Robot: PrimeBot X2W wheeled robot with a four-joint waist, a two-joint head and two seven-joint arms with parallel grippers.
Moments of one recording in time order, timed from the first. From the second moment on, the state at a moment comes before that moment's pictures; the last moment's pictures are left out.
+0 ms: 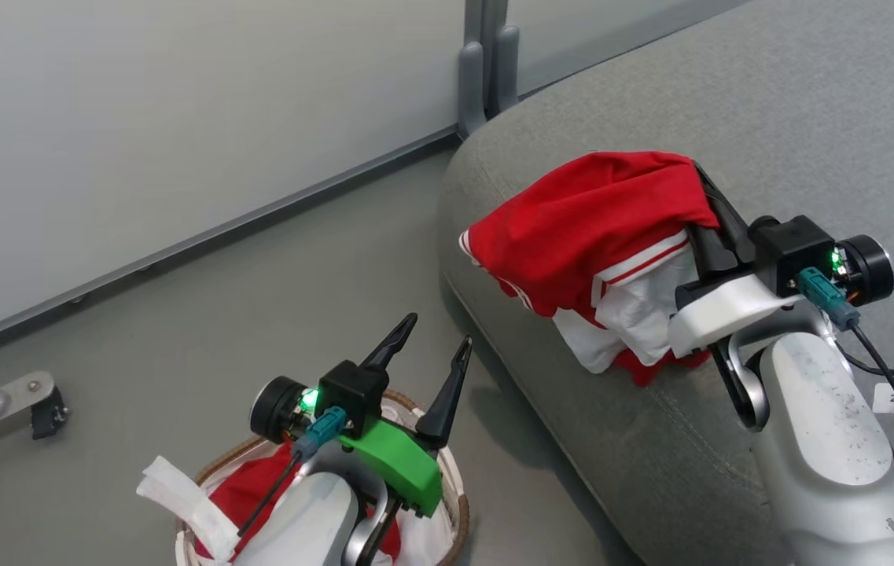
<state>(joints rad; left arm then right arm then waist) -0.36 0.05 -0.59 0.48 -0.34 -0.13 -0.26 -0.50 -0.05 0.06 0.38 -0.02 0.13 -0.26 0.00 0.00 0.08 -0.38</state>
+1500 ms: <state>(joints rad) -0.67 0.17 -0.63 0.39 -0.23 -0.12 -0.26 -1.04 -0.28 -0.21 0.74 -0.07 0.13 -0.26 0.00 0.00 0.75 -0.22</state>
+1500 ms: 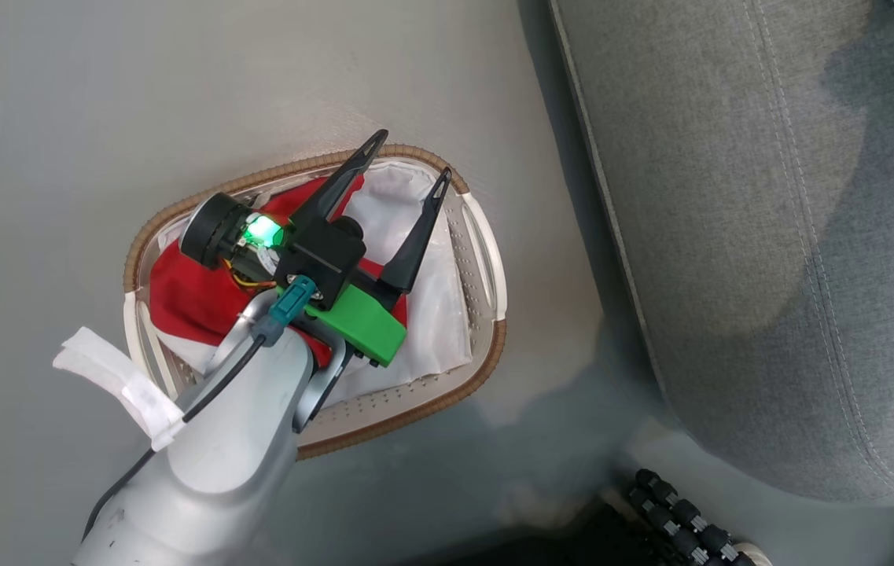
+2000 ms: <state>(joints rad) -0.60 0.14 -0.59 0.40 -0.27 -0.11 -0.26 -0.84 -0.27 -0.16 0.71 -0.06 0.13 -0.26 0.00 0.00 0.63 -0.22</state>
